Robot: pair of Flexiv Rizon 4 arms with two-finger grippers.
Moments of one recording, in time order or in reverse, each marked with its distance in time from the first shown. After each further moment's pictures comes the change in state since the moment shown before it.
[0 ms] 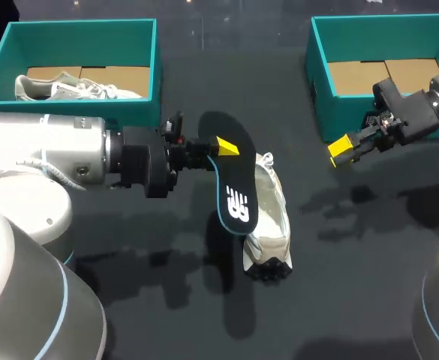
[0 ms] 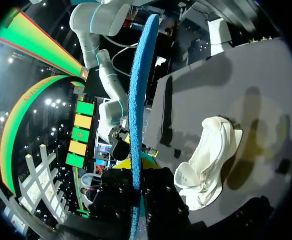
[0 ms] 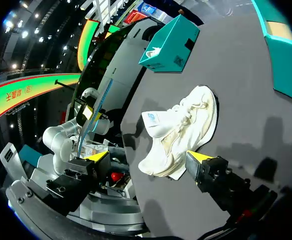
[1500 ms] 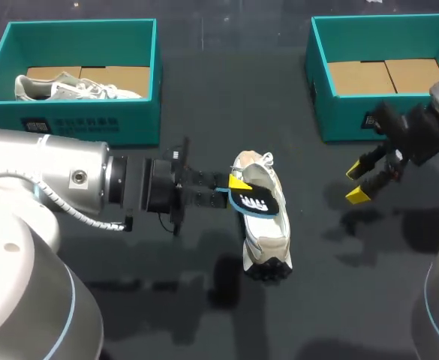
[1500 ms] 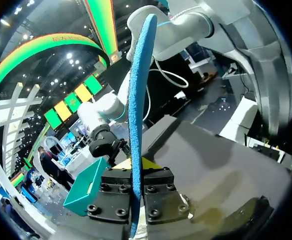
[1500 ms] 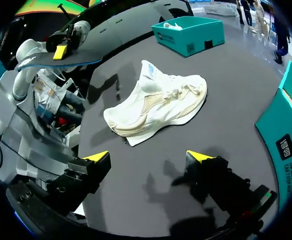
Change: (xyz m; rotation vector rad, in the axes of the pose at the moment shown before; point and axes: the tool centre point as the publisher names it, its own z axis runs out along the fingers) left arm 0.012 -0.092 0.004 0.103 0.063 -0.677; right arm -0.039 -0.062 -0.006 0.272 -0.362 -0.559
